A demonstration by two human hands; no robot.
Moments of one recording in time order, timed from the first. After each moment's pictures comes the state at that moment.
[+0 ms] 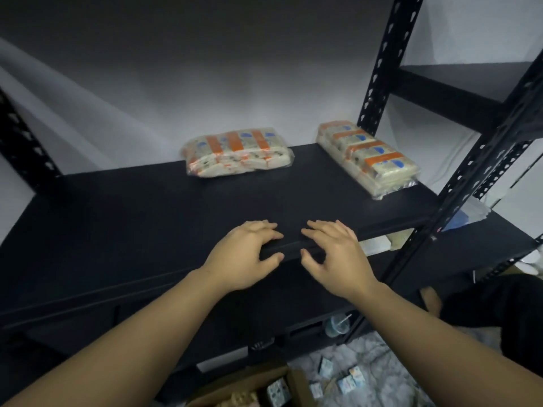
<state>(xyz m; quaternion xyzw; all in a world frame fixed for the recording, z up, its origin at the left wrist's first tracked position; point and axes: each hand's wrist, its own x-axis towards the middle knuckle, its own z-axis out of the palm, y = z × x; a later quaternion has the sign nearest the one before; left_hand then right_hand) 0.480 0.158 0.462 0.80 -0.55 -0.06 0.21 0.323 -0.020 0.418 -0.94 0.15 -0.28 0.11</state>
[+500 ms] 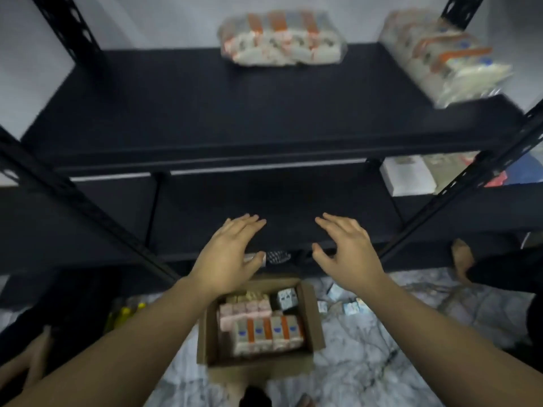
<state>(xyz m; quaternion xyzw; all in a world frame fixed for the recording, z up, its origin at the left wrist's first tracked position) 0.379 0.287 0.308 0.87 -0.44 -0.06 0.23 0.238 0.045 0.307 -0.96 0.14 -0.11 0.22</state>
